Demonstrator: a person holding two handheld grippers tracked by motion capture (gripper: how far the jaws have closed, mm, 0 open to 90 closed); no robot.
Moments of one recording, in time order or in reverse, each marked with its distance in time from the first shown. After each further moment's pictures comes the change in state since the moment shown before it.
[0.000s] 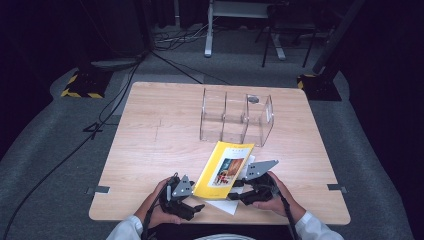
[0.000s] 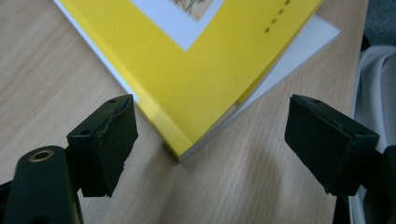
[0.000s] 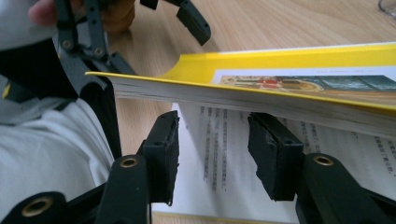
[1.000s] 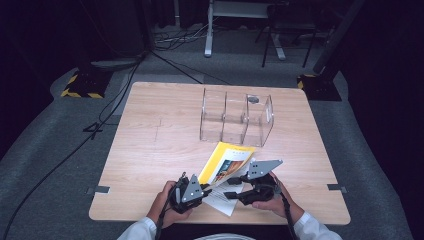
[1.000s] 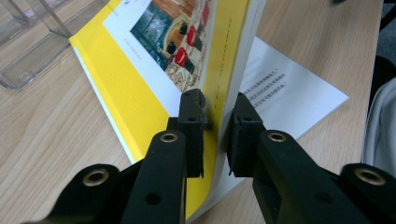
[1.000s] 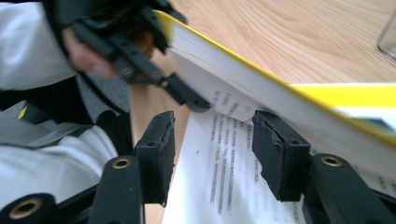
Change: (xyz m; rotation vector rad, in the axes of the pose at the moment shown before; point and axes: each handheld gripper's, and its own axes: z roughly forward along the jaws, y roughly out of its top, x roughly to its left) left arm -0.011 0.020 0.003 -0.074 0.100 0.073; right arm 0.007 0.006 -0.007 -0.108 0.041 -0.027
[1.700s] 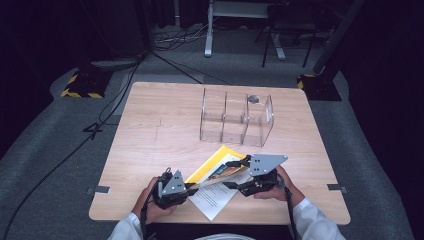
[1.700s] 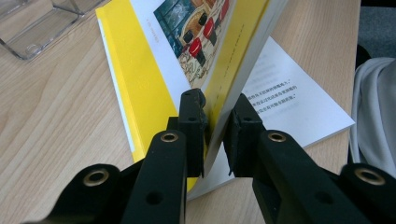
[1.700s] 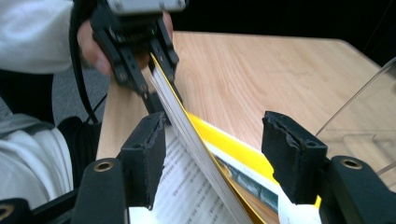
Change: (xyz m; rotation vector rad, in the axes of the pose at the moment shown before) left arm 0.030 -0.022 -0.024 0.004 -0.093 -0.020; right arm -0.006 0.036 -0.011 -0.080 -0.065 -0.310
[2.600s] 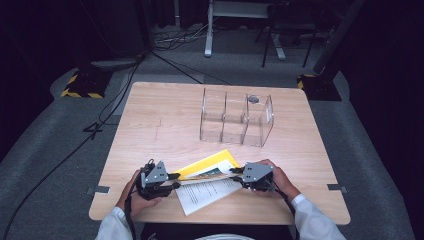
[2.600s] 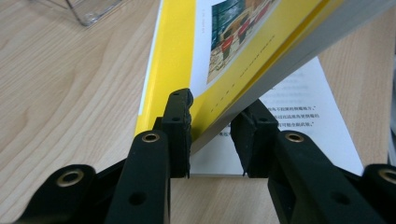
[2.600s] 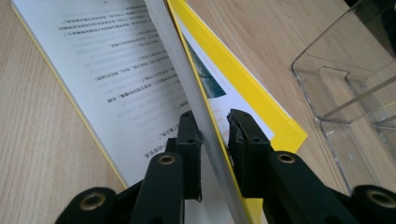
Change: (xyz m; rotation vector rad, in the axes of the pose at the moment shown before) left arm 0.034 -0.017 -0.026 0.020 0.056 -0.050; right arm -0.009 -0.058 0.027 0.204 -0.164 -0.167
